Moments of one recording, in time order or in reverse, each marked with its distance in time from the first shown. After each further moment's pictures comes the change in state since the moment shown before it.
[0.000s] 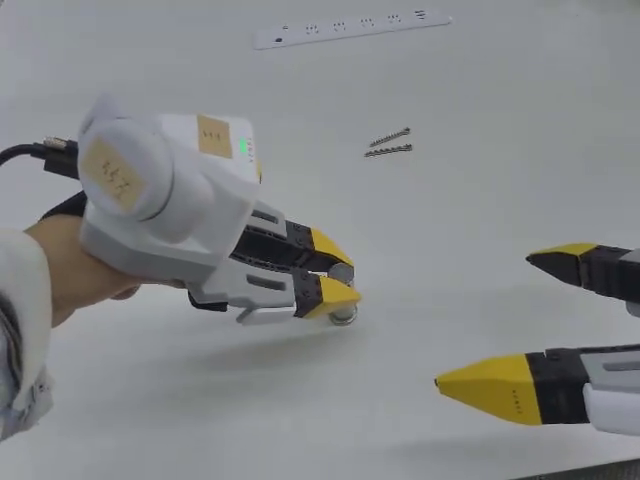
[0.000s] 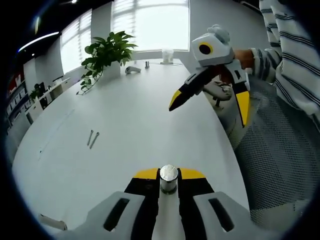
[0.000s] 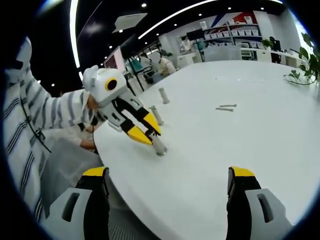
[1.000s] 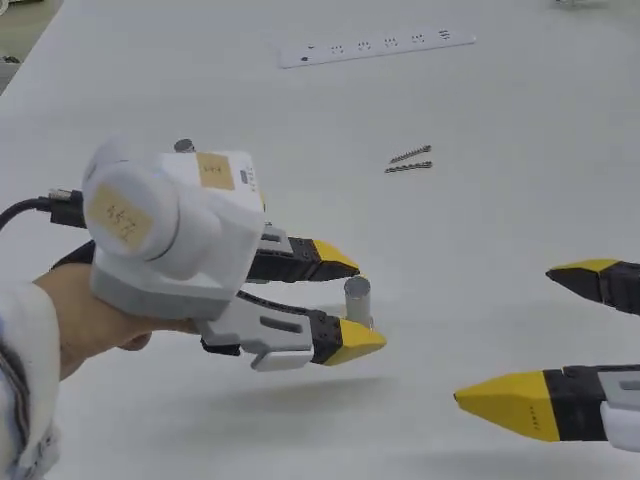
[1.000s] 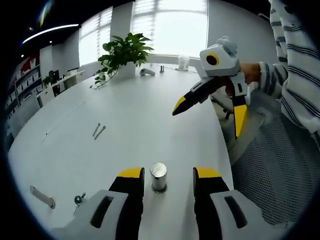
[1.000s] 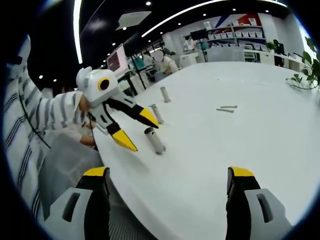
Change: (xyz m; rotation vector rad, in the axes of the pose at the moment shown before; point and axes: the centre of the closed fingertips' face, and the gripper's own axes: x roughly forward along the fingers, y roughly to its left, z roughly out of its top) left arm -0.013 -0.012 0.002 -0.154 -0.067 0.101; right arm -0.001 -0.002 -0.002 -0.037 0.012 0.011
